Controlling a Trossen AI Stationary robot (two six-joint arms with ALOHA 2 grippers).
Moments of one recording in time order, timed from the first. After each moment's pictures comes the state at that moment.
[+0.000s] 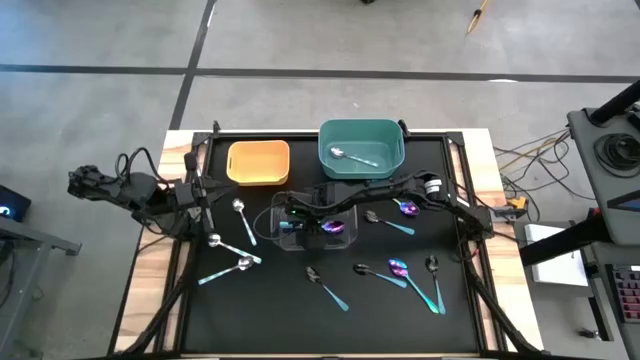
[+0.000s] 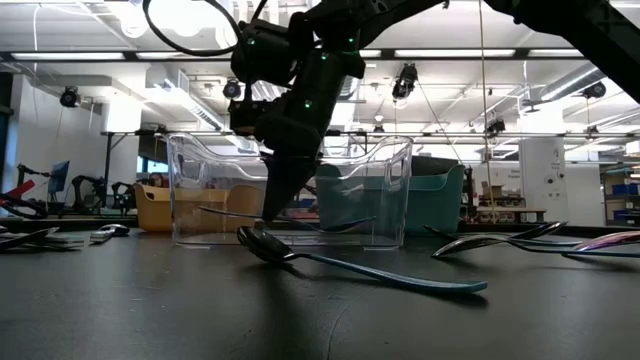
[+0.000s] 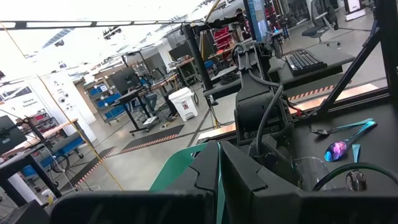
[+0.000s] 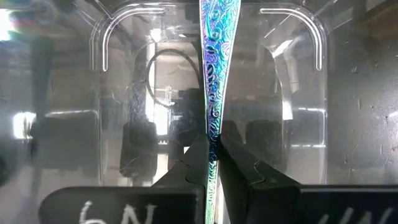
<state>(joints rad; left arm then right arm) -0.35 0.41 0.62 -0.14 -0.59 0.44 -0.04 2.31 1.91 -0.77 -0.03 -0.08</state>
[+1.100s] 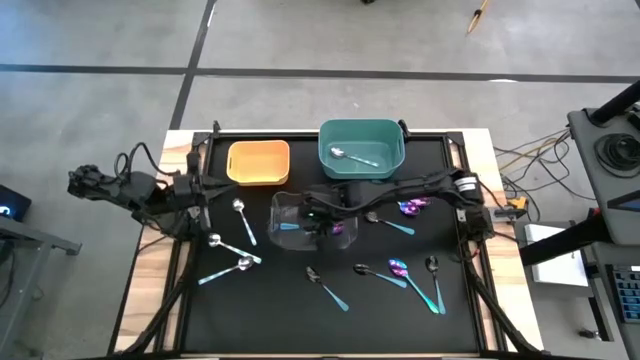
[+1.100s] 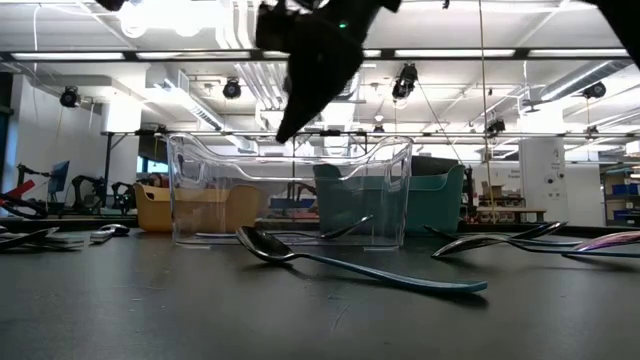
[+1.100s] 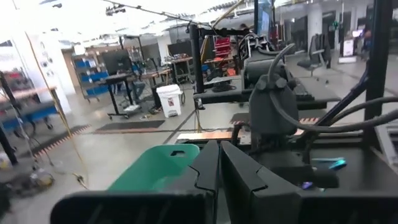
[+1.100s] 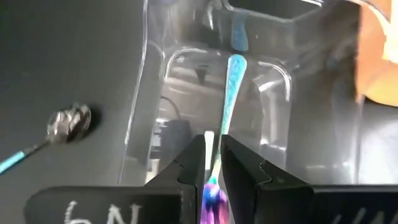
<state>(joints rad) -0.35 0.42 0.62 -0.13 -0.59 0.17 0.03 2.03 1.77 -0.76 0.02 -0.20</state>
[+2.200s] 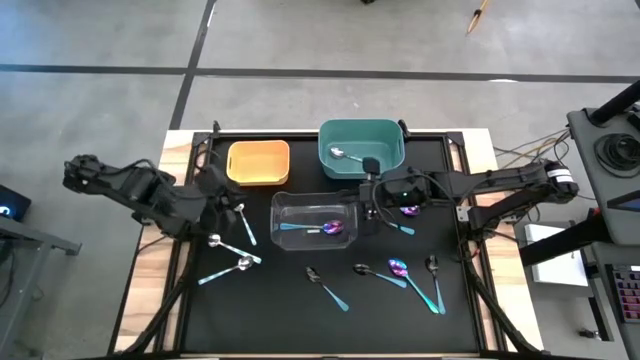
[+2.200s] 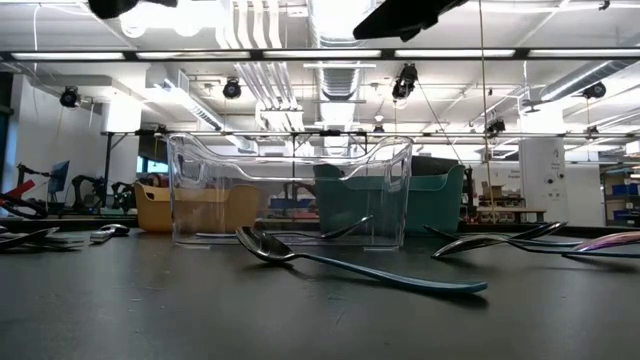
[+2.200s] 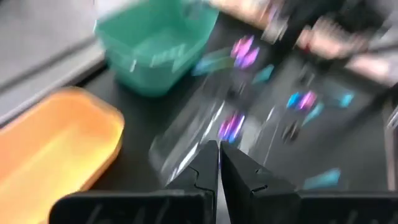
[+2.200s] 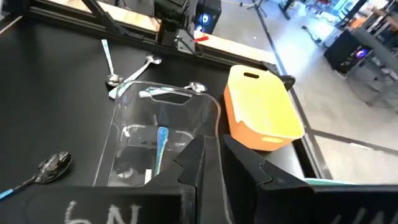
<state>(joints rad) -0.35 0.90 1.12 -0.98 -0.59 -0.72 0.03 1.31 1.06 -0.17 0.14 -0.27</state>
